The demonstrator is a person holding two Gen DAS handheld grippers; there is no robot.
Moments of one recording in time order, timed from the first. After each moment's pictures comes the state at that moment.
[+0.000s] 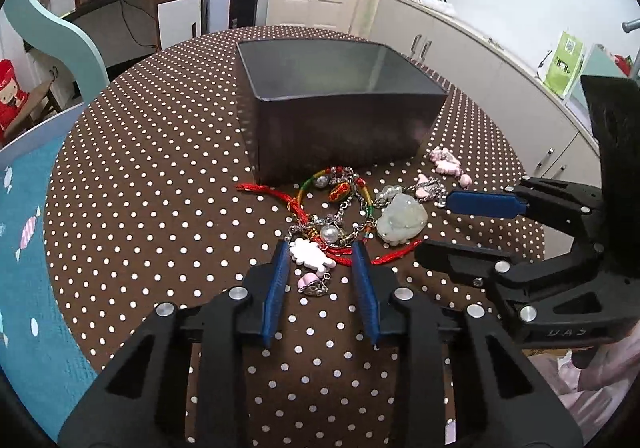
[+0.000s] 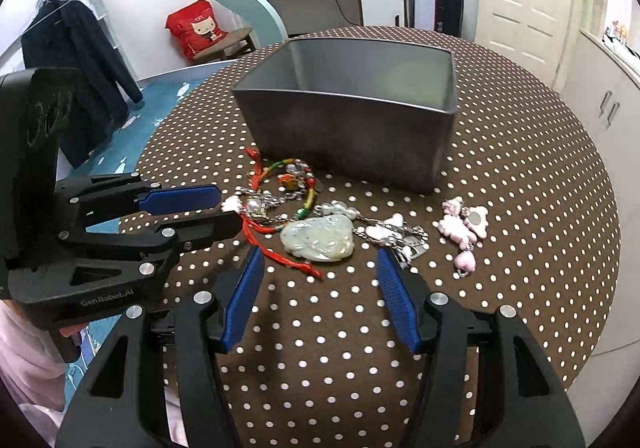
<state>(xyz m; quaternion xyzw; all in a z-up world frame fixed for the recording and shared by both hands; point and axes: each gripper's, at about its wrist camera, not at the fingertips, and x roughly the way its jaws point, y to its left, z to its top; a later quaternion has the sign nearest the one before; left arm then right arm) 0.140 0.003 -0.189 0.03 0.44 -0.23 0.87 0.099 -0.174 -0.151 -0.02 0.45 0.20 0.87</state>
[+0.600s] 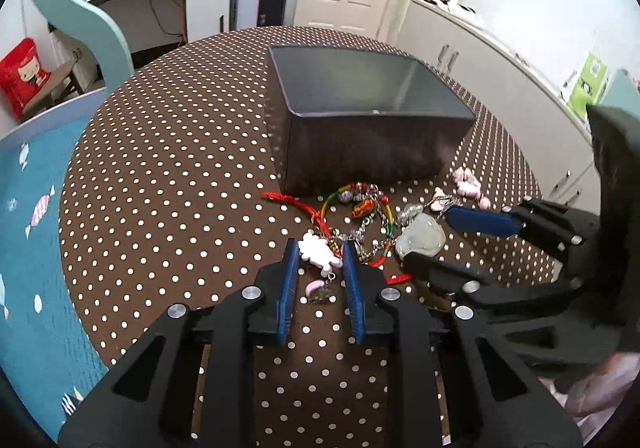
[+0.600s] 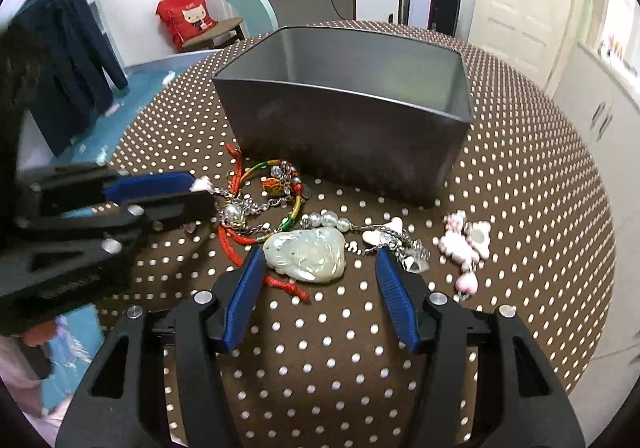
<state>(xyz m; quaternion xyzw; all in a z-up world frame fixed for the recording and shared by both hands) 0.150 0.012 -0.180 0.00 0.44 -0.18 0.88 0.113 -0.152 -0.163 -0.07 0.45 0.18 0.87</state>
